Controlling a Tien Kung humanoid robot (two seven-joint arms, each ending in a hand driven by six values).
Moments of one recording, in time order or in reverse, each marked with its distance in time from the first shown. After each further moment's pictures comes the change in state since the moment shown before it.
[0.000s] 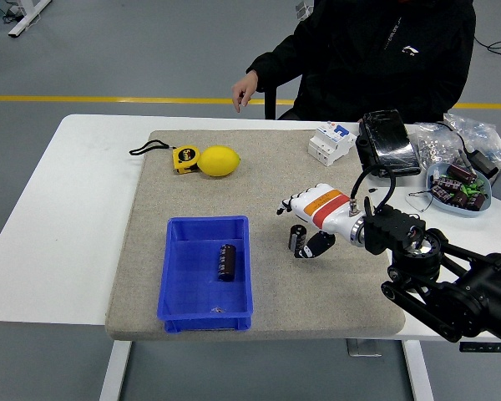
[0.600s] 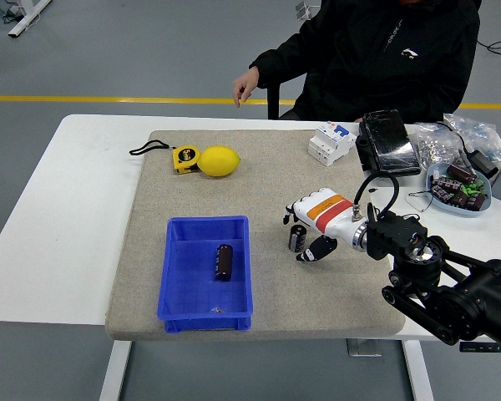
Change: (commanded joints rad) left arm -0.002 -0.006 0.013 0.000 -0.013 0.000 -0.004; right arm -0.004 0.017 -0.024 -0.051 0.030 -0.053 0.022
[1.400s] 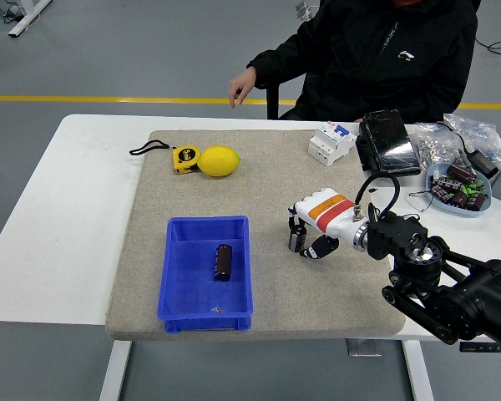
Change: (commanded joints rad) left arm 0.000 -0.001 0.001 -0.001 -0.001 -0.001 0.001; right arm 0.000 0.005 -0.008 -0.023 -0.001 -0.010 -0.001
